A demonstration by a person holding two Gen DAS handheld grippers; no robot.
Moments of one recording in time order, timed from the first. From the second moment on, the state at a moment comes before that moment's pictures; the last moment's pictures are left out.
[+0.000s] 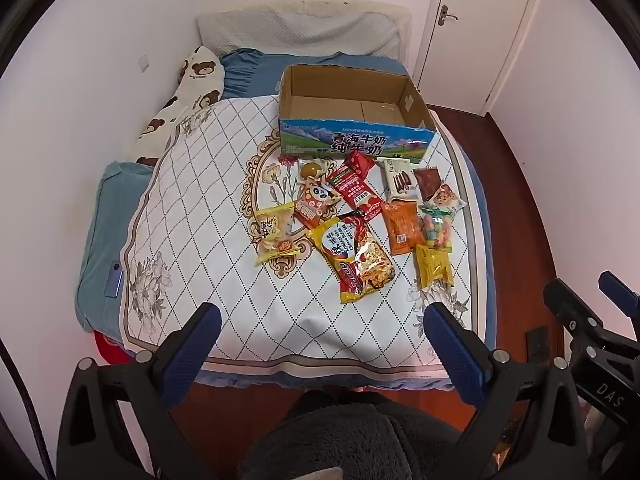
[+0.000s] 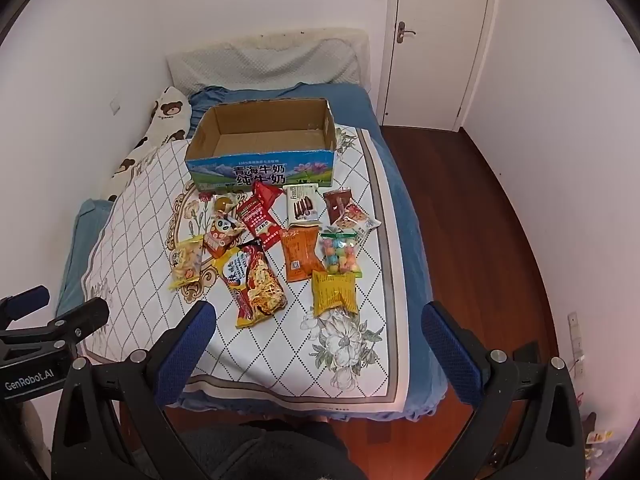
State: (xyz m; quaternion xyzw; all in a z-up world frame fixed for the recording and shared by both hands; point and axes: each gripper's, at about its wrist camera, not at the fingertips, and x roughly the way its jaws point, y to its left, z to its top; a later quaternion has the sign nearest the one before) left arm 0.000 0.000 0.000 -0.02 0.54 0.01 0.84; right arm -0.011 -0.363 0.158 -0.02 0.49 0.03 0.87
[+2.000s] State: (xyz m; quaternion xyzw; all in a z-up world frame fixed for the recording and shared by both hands) left arm 0.006 -0.006 -0.001 -0.02 0.54 0.01 0.84; right arm -0.002 -0.362 0.159 -0.03 0.48 0.04 0.87
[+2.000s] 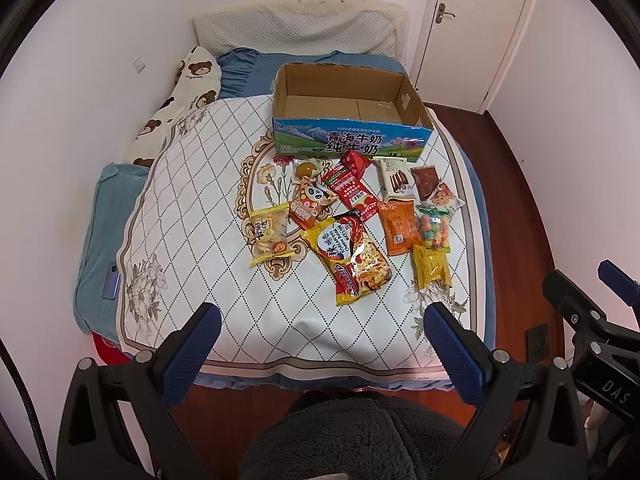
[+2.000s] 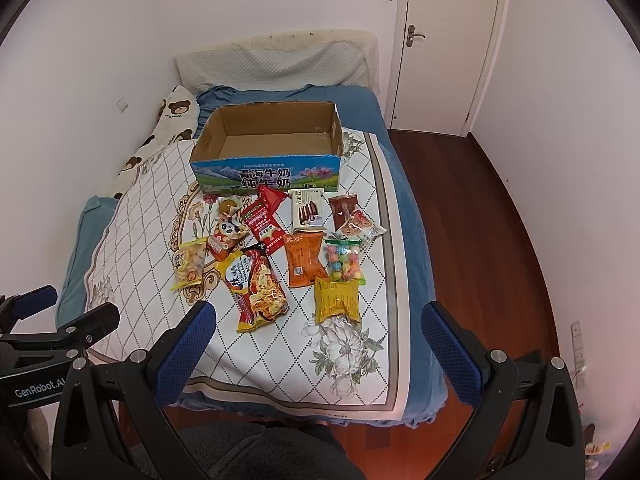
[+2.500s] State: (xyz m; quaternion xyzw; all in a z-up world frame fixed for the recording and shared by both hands) left arm 0.008 -0.003 -0.003 -0.02 0.54 0.01 0.84; right arm 0.002 -0.361 0.157 -0.03 0.49 0.04 0.87
